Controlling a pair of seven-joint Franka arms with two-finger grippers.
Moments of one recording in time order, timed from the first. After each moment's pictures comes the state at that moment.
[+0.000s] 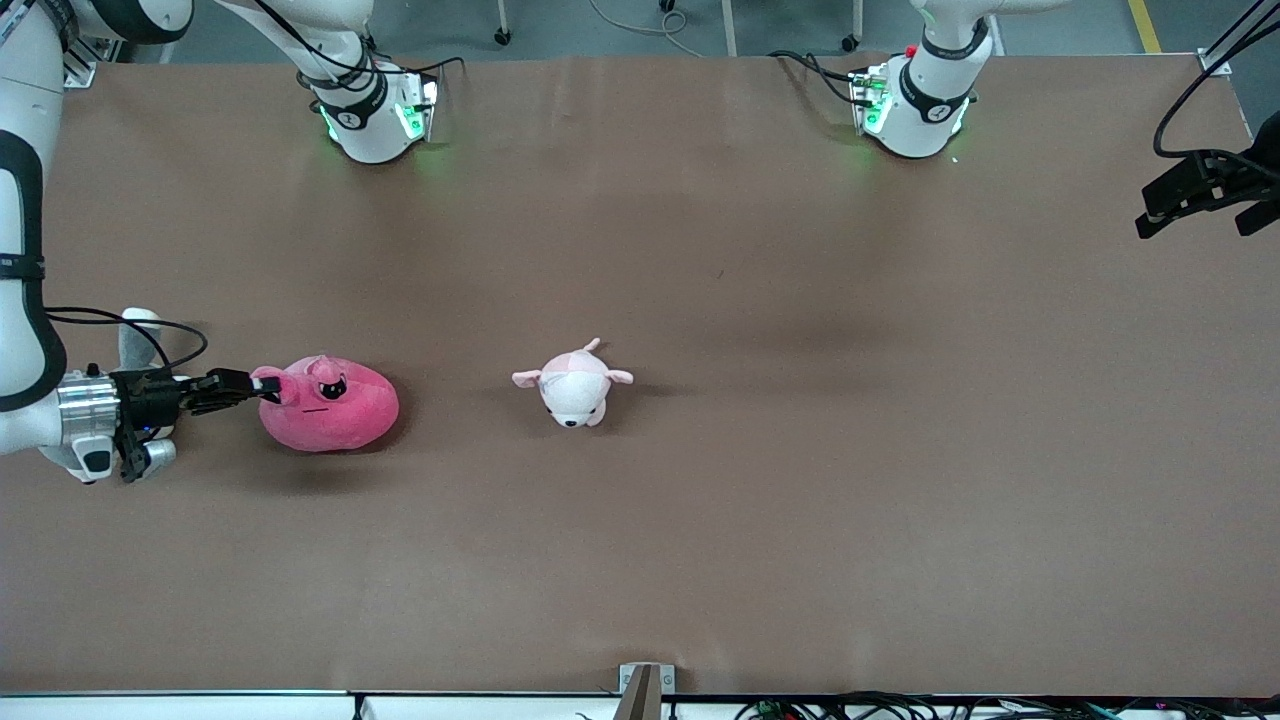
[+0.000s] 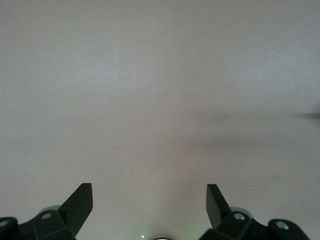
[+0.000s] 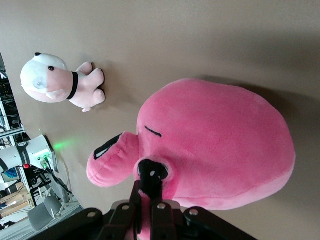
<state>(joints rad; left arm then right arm) 0.00 -0.03 -0.02 -1.48 0.02 1.45 -0.02 -0.25 0.62 0.00 -1.44 0.55 1.48 -0.60</state>
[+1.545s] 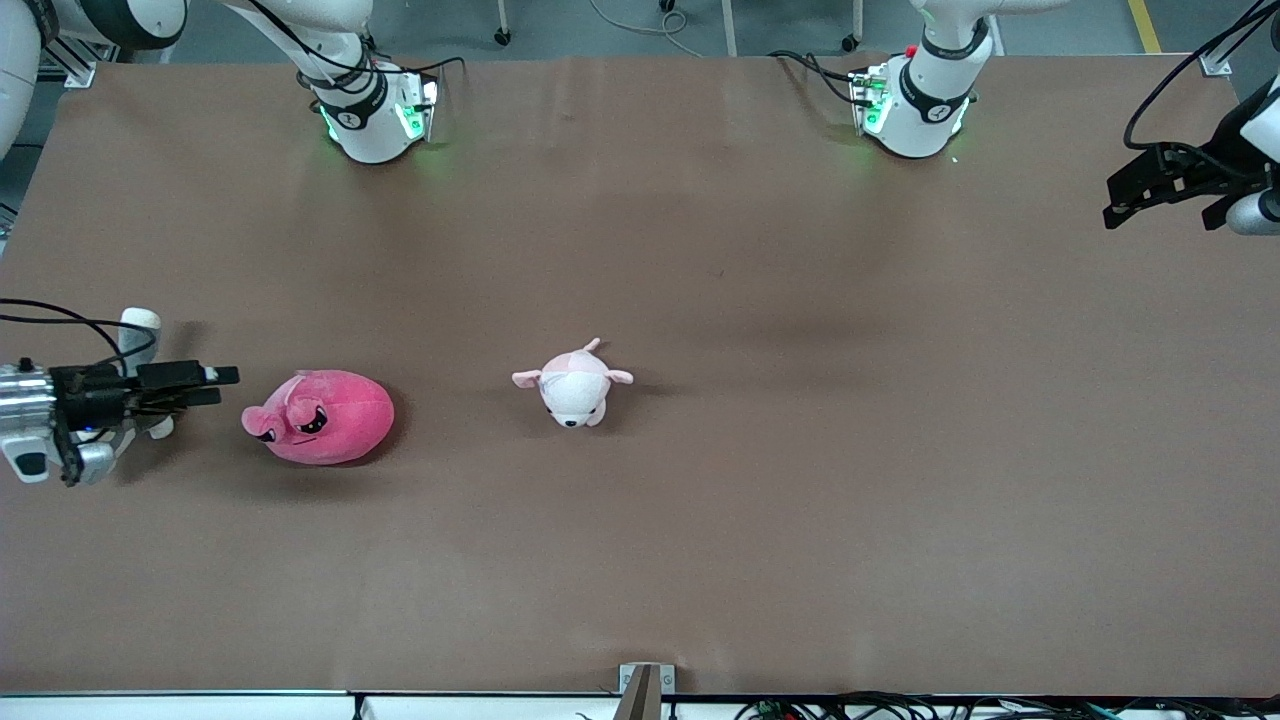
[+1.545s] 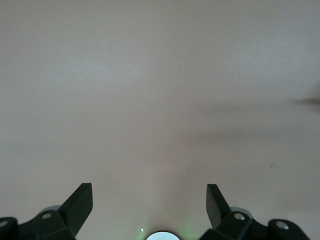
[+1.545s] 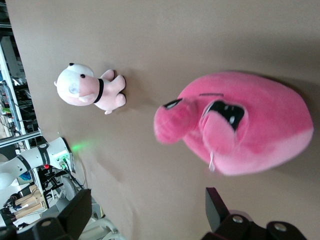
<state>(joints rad) -0.01 -0.04 -0.08 -1.51 0.02 1.44 -0.02 -0.29 0.63 0.00 -1.23 0.58 1.30 -0.49</state>
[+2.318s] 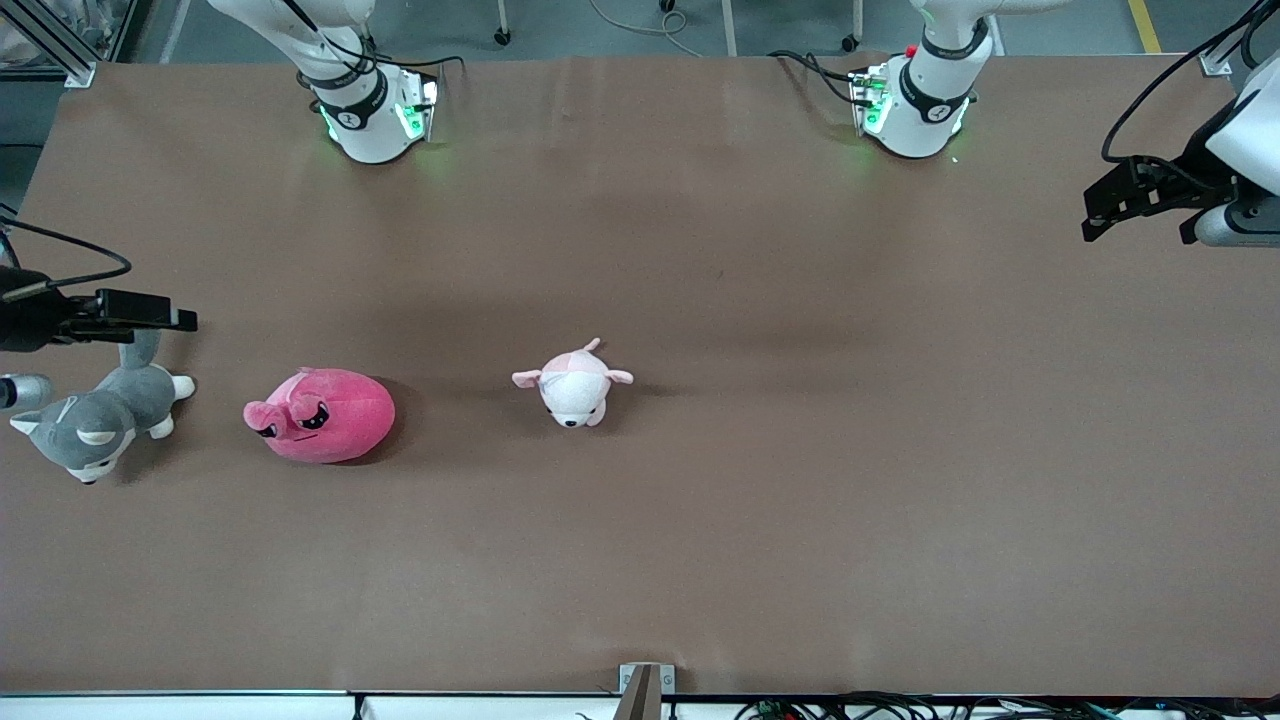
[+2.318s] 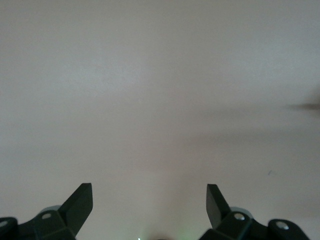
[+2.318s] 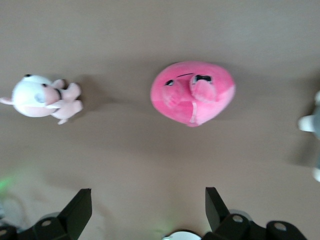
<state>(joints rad) -0.01 -0.04 -0.09 -1.53 0.01 1.49 -0.04 -0.09 0.38 0.02 -1.13 0.18 1.26 -0.10</state>
